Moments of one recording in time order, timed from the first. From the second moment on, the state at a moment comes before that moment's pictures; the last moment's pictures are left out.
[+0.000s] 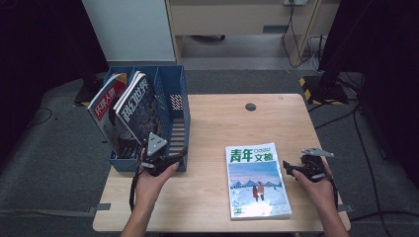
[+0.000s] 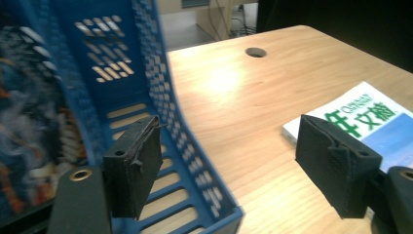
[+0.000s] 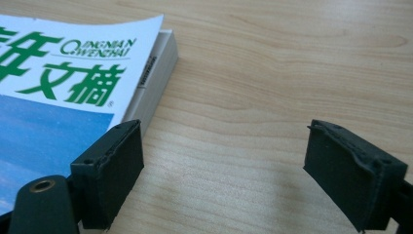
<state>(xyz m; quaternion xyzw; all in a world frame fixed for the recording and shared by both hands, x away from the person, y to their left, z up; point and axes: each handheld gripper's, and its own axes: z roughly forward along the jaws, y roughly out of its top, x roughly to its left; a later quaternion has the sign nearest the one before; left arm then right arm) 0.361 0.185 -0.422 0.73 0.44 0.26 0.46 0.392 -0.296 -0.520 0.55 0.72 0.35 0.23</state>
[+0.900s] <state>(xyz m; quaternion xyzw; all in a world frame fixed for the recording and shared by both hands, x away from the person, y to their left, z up) 0.353 0.108 -0.453 0.79 0.38 0.20 0.44 0.385 -0.253 -0.515 0.48 0.78 0.38 0.14</state>
